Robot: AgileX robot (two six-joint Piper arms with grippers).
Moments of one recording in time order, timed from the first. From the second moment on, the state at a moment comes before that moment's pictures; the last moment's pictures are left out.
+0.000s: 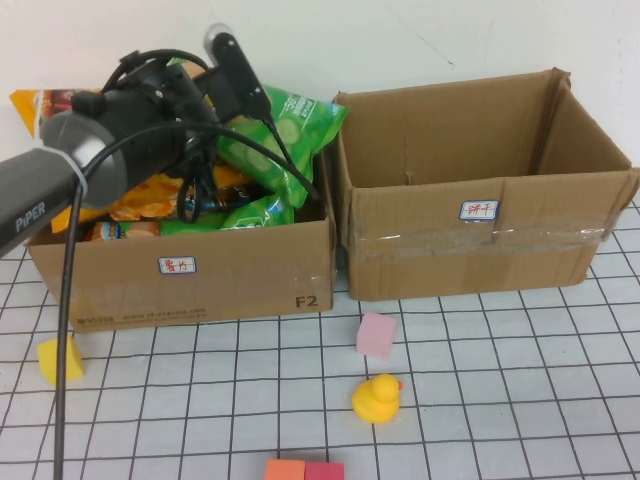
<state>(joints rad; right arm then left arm) 0.43 0.52 -0.41 0.16 0.72 -0.62 -0.38 1.97 -1.68 0.86 0.68 0.04</state>
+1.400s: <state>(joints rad) 0.43 0.52 -0.41 0.17 0.73 -0.64 -0.37 1.44 -1.67 0.66 1.02 -0.22</state>
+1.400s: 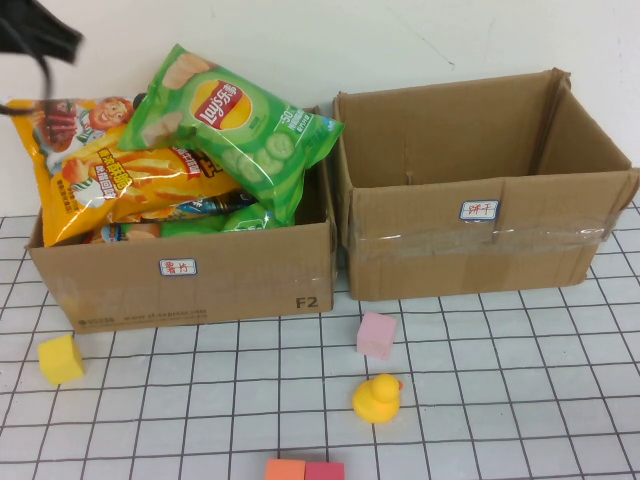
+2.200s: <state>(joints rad) 0.43 0.52 -0.41 0.38 0.76 -0.84 -0.37 0.54 -0.66 0.20 0.55 -0.06</state>
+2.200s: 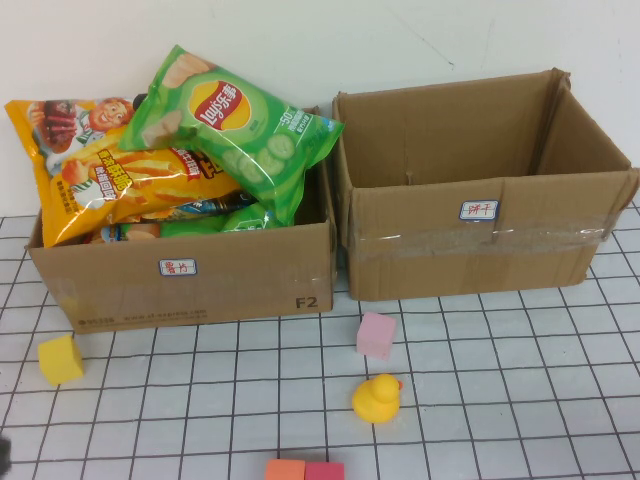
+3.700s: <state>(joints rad) 0.43 0.52 -0.41 0.60 0.86 -0.84 0.03 0.00 0.01 0.03 0.20 -0.05</state>
